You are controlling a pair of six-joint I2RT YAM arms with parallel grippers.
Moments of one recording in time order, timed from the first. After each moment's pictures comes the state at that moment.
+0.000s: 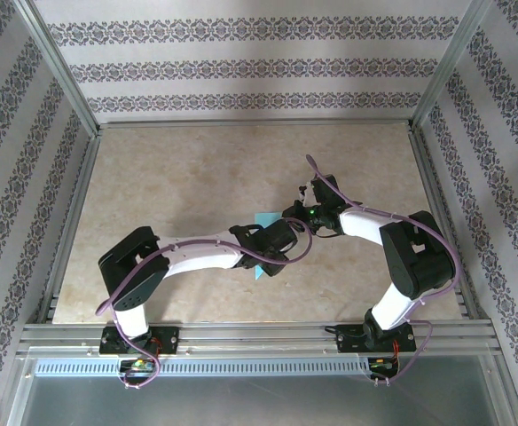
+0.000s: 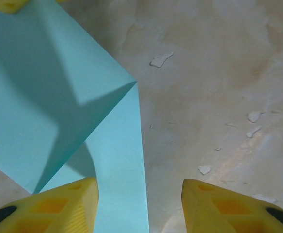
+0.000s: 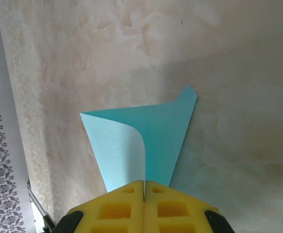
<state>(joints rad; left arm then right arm) -1.01 1.80 1.16 -0.48 -0.16 -0.22 0.36 1.67 0.82 -0.06 -0.61 0.78</state>
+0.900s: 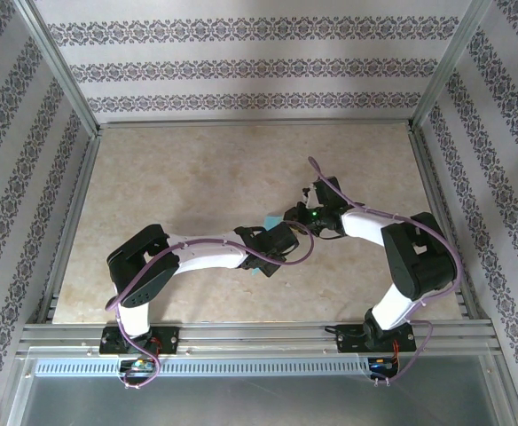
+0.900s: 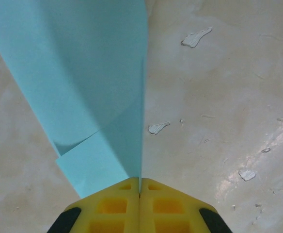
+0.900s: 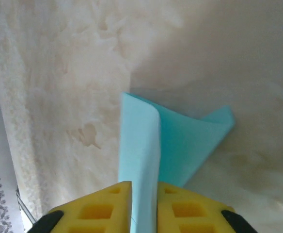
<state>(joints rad) -1.01 1.85 1.17 -0.50 -0.22 -0.21 0.33 1.64 0.80 -0.10 -0.56 0.75</state>
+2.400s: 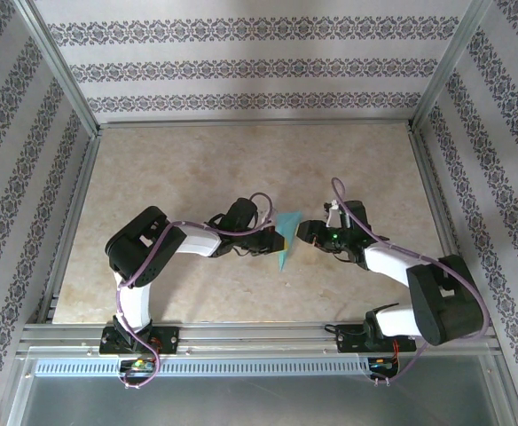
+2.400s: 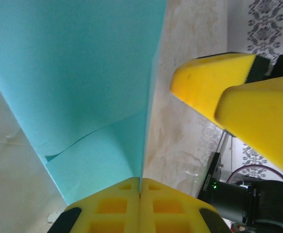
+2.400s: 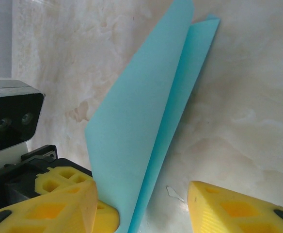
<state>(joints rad) -0.70 1.92 0.87 0.40 0.66 -0.91 0.27 1.36 0.44 0.16 -0.56 0.71</state>
